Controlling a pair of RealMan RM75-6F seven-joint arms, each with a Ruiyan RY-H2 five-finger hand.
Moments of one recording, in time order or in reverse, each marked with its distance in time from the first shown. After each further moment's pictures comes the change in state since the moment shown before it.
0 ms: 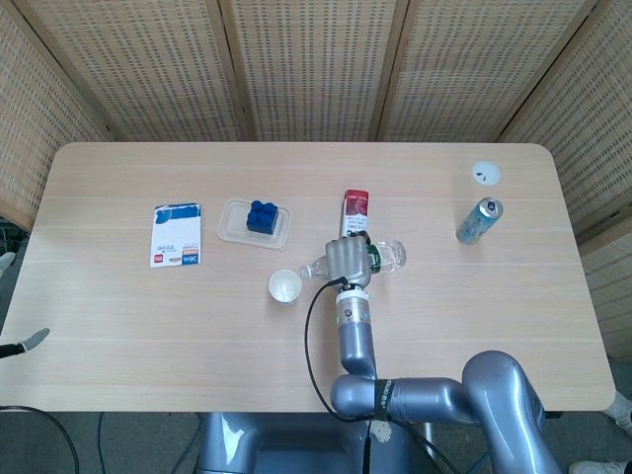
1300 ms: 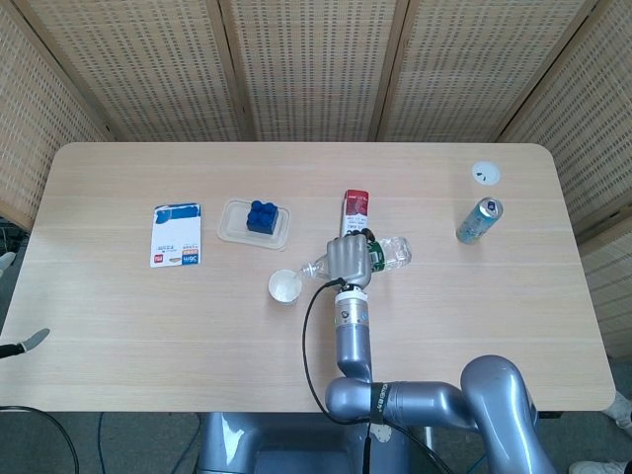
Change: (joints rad) left arm -0.001 0.005 0.001 -0.003 0.003 0.000 -0.008; right arm -0.024 -0.038 0.051 0.008 -0.050 0.051 -0.123
